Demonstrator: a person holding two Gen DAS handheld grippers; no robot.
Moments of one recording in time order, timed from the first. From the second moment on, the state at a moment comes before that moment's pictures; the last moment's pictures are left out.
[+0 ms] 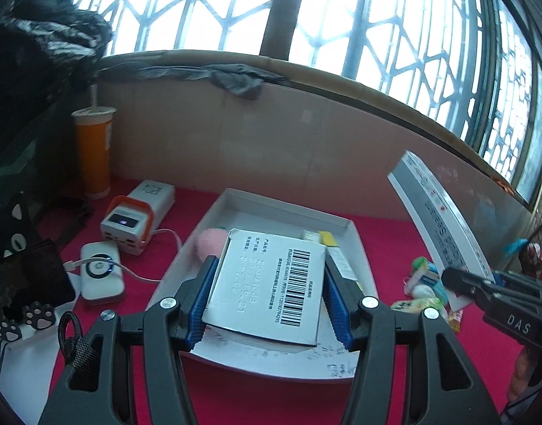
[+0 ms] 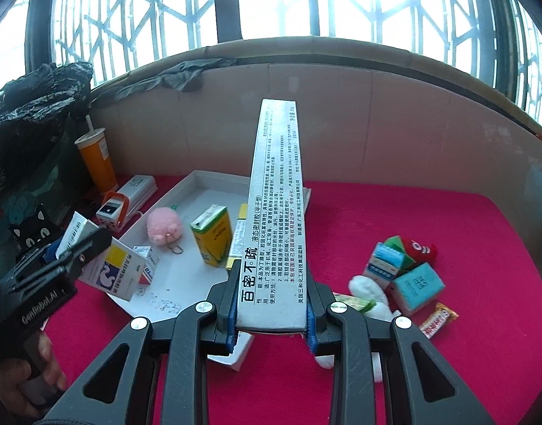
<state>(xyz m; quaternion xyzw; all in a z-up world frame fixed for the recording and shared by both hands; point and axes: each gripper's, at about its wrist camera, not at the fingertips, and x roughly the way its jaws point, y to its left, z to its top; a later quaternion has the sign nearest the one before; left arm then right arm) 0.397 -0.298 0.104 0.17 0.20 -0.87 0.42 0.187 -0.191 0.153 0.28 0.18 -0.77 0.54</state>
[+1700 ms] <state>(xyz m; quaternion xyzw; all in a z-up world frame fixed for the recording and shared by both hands) 0.368 -0.327 0.129 0.16 0.15 -0.85 0.49 0.209 -0.228 0.120 0.23 0.23 -0.76 0.56</state>
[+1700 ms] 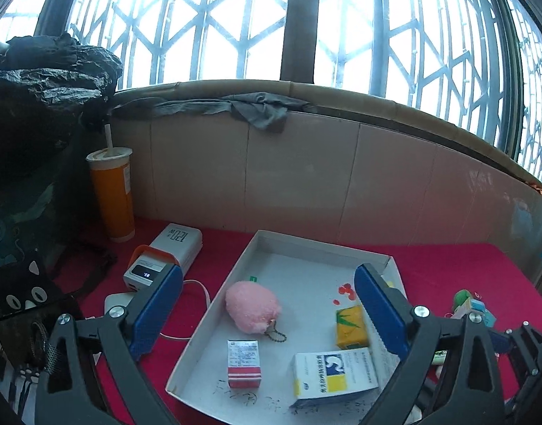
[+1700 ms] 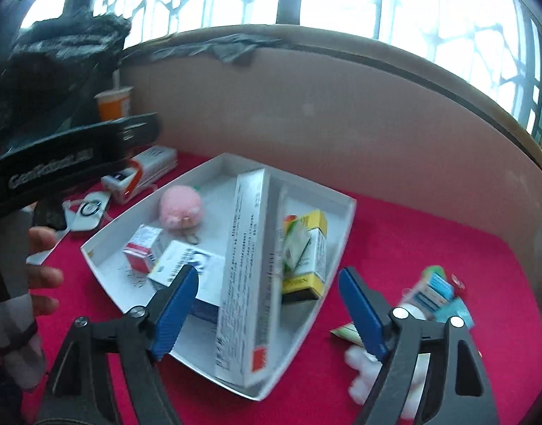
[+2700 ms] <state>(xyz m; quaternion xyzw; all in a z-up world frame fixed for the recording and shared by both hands) 0.220 -0.213 0.065 0.34 0.12 -0.89 0.26 -0.008 -0.057 0.082 0.42 0.02 -0.83 0.37</state>
